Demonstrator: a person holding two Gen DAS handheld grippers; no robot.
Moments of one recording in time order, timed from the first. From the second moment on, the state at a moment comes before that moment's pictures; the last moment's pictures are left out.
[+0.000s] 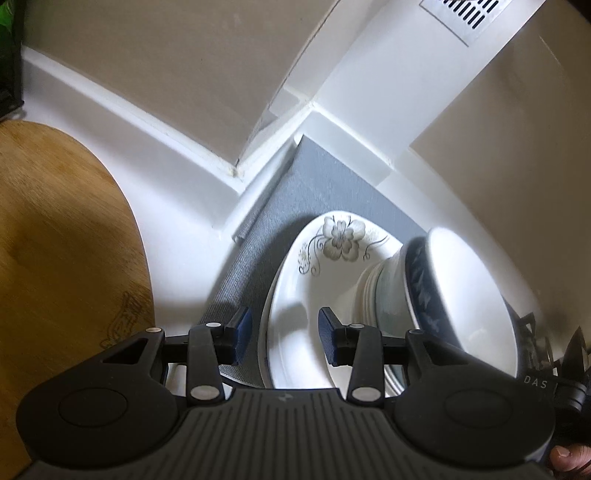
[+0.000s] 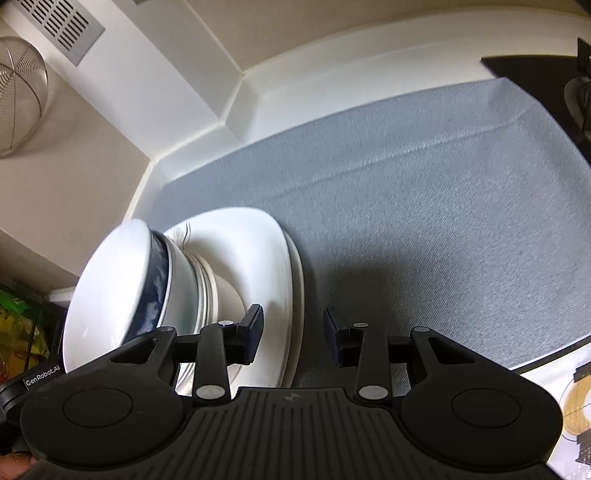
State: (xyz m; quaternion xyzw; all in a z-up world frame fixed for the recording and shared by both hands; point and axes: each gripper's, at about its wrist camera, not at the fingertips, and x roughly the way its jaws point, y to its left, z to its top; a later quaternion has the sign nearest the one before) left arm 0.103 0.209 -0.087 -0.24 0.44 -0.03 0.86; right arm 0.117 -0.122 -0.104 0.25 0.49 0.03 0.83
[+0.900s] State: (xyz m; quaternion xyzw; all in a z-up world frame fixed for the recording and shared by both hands) left arm 0.102 0.169 -0.089 -0.21 0.47 -0.01 0.86; right arm 0.130 -0.134 -0.114 0.24 0.52 0.08 0.82
